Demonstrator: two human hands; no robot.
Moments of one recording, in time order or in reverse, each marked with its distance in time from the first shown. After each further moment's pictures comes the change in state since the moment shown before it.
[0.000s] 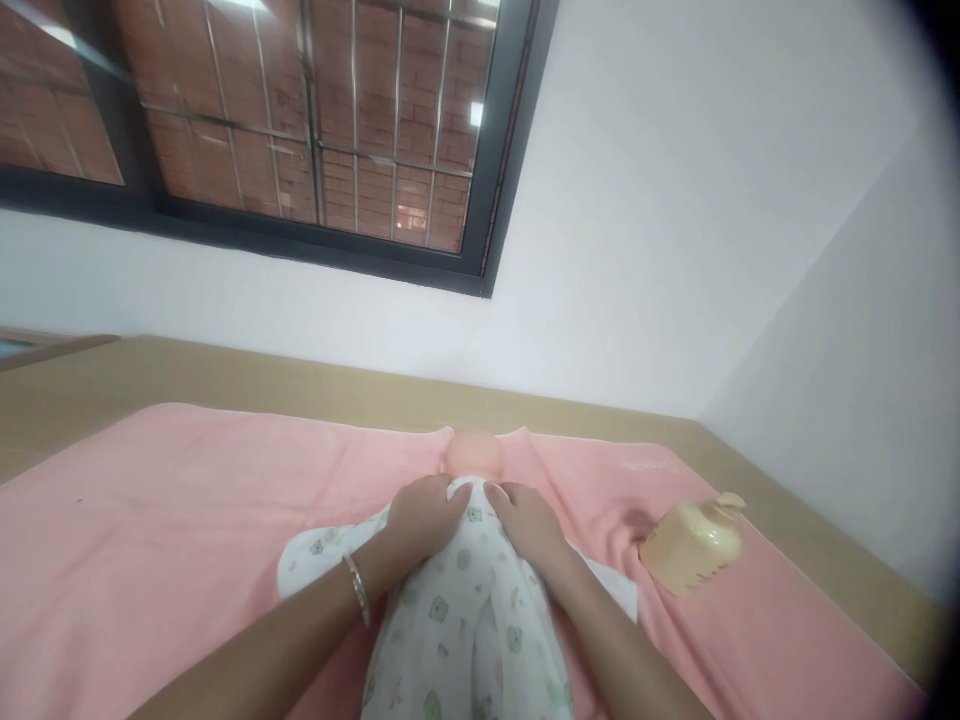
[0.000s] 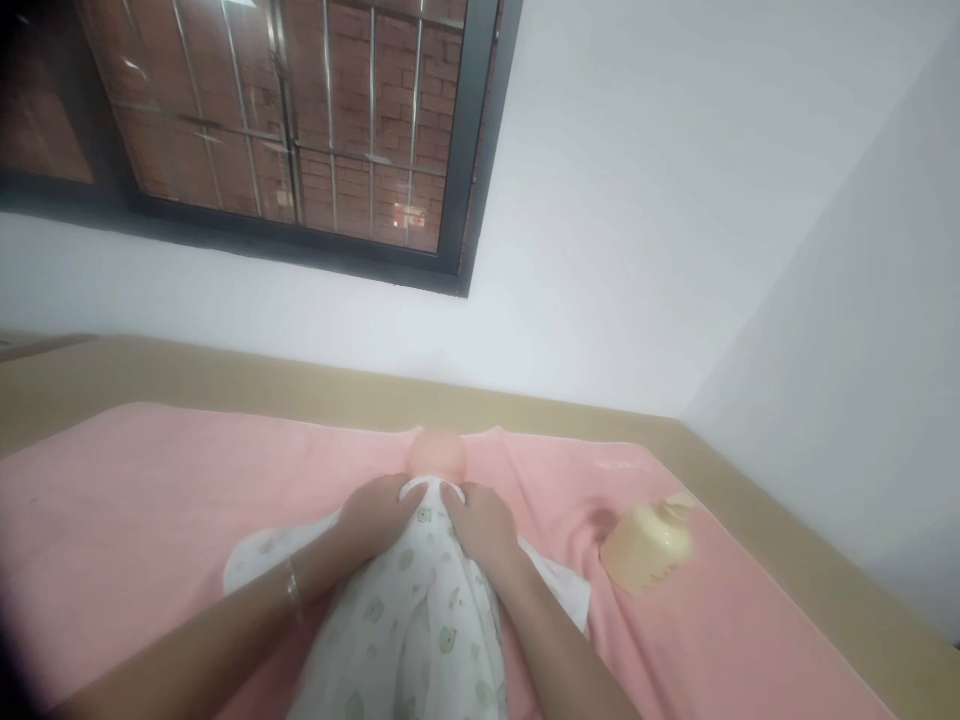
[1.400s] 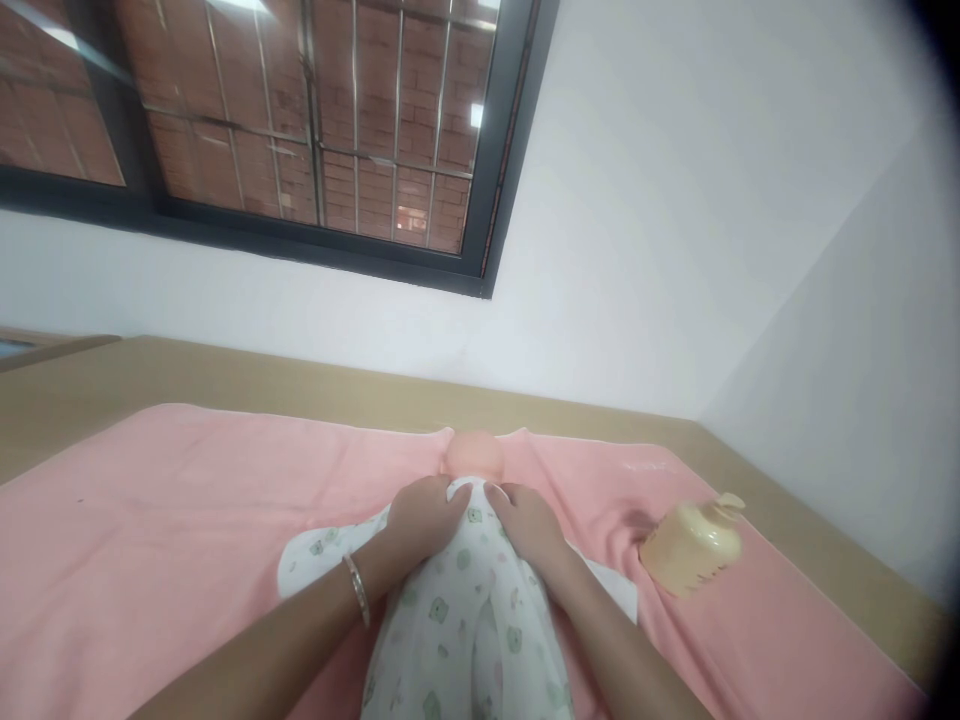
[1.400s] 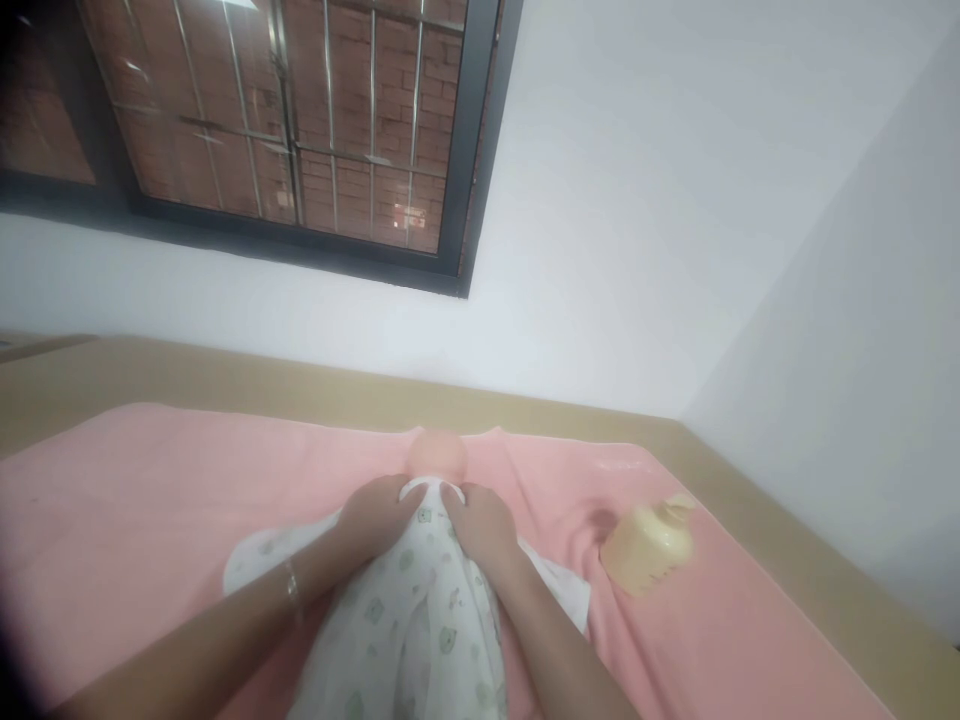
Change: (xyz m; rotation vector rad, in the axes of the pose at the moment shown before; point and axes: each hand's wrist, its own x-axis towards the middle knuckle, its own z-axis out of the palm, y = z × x) left_hand 0.001 -0.002 0.002 -0.021 0.011 0.007; right_hand 0.002 0.002 0.001 -0.003 0.010 -0.004
